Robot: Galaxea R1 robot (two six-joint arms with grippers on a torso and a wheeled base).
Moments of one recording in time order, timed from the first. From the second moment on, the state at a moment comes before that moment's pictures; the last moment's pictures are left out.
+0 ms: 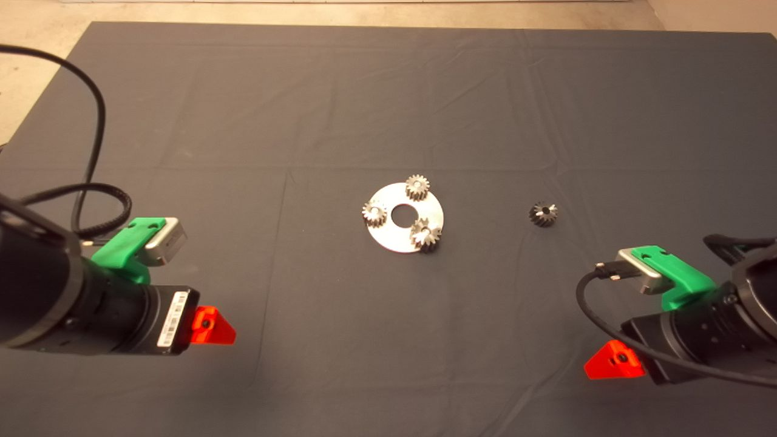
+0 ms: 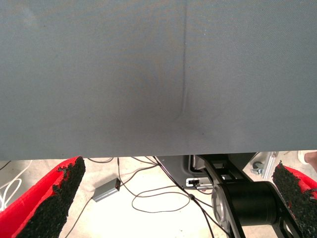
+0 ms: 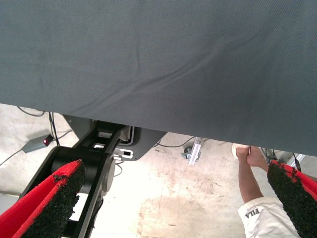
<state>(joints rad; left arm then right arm) -0.64 2.06 -0.38 0.08 1.50 -1.67 0.53 2.26 -0.35 0.01 -1.53 1.81</state>
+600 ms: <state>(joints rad) -0.63 2.06 -0.38 0.08 1.50 -1.67 0.53 2.26 -0.35 0.01 -1.53 1.81</state>
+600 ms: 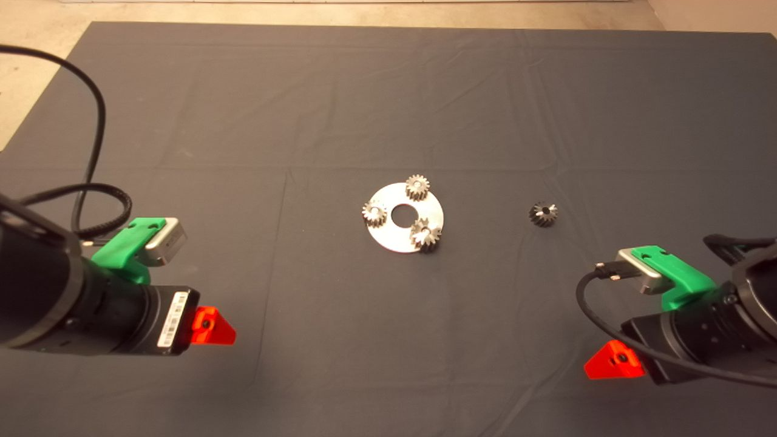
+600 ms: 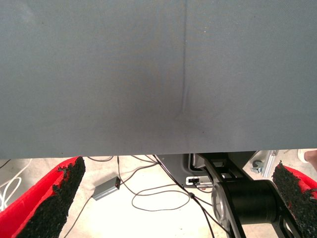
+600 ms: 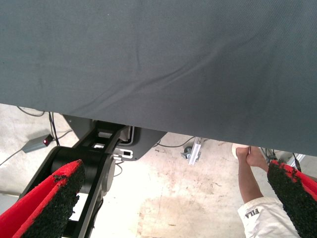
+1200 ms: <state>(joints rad) -0.63 2.06 -0.38 0.08 1.50 -1.67 0.53 2.26 -0.35 0.01 -1.53 1.81</state>
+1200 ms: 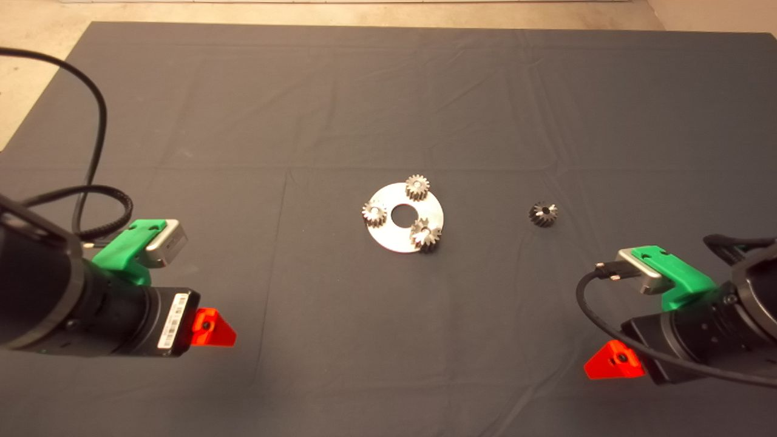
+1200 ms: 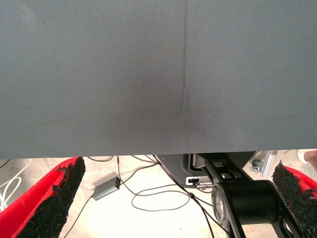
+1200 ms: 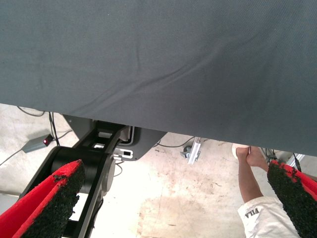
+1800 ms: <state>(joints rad) -0.63 2.06 -0.38 0.08 1.50 -1.67 0.53 2.26 -0.35 0.01 -1.53 1.81</state>
